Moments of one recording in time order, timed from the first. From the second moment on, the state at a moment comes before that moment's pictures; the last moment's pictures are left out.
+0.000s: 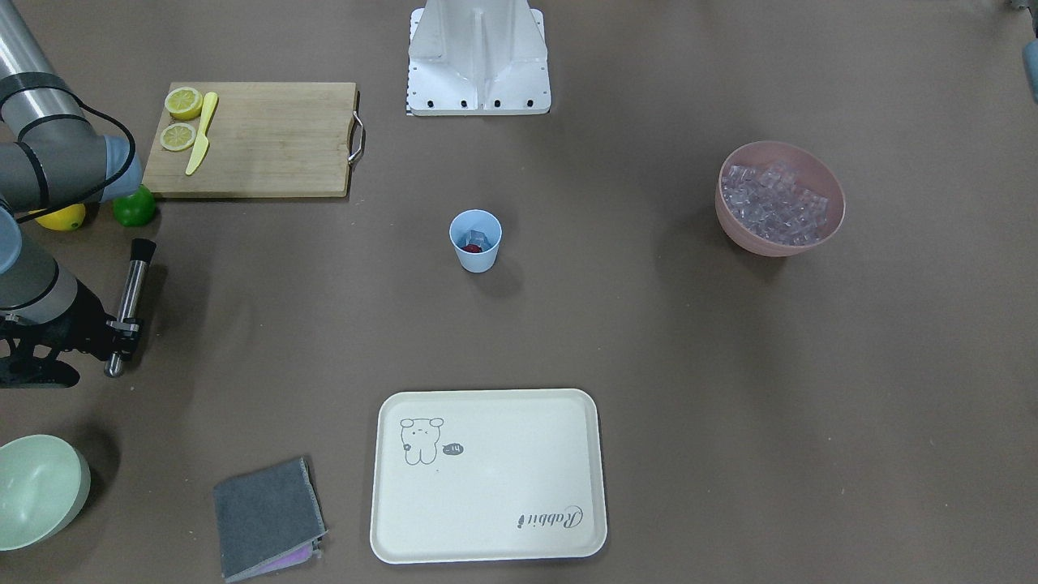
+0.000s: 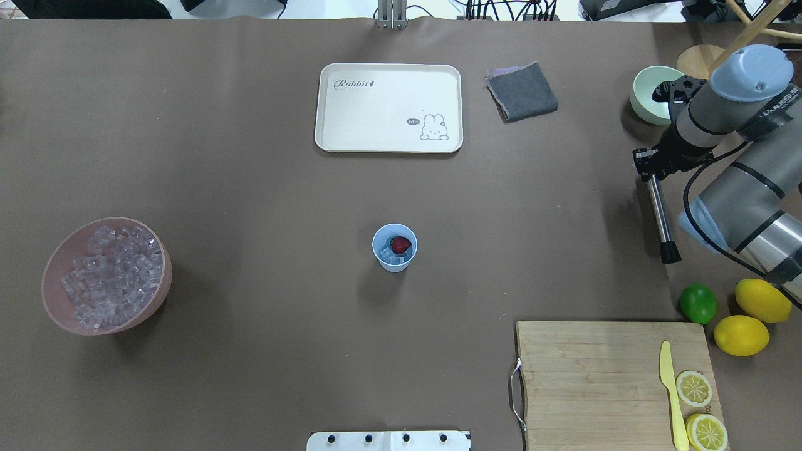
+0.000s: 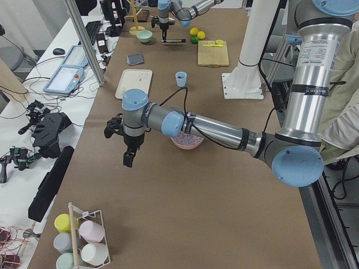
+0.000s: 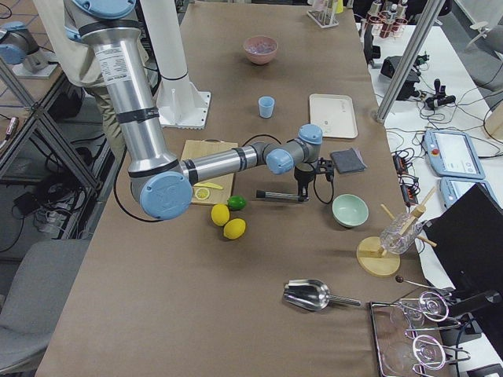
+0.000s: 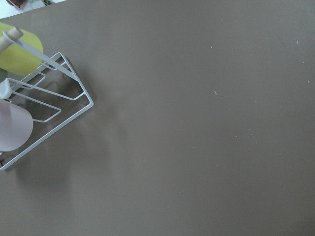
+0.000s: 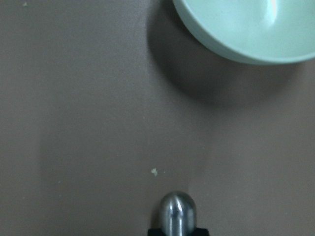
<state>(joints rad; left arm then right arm) -1.44 -1.70 -1.72 -1.64 -2.18 -0.15 0.98 -1.29 1.49 -1.33 2.07 0.73</state>
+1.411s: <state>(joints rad) -1.44 -1.71 -1.71 -1.64 -2.19 -0.15 1.51 -1.56 1.76 -1.72 2.24 0.03</state>
